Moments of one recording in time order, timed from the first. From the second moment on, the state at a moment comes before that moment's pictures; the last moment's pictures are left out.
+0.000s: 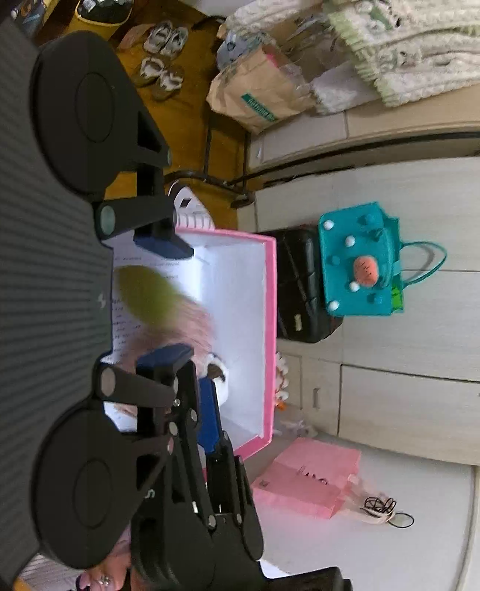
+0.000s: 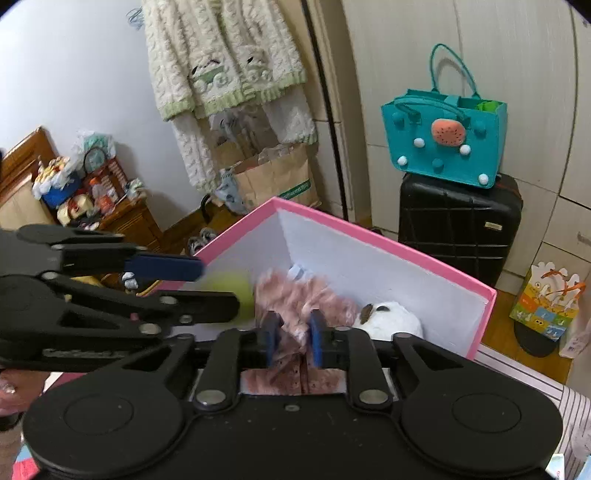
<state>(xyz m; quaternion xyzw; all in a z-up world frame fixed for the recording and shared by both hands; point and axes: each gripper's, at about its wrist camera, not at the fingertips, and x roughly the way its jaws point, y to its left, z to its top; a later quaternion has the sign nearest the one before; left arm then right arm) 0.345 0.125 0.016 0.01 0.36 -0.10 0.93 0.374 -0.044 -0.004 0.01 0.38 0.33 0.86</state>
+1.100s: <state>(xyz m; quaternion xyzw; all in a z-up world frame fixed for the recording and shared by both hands) 0.127 0.024 0.086 0.14 0.32 -0.31 0.88 0.137 -0.180 0.087 -0.05 0.29 0.34 0.89</state>
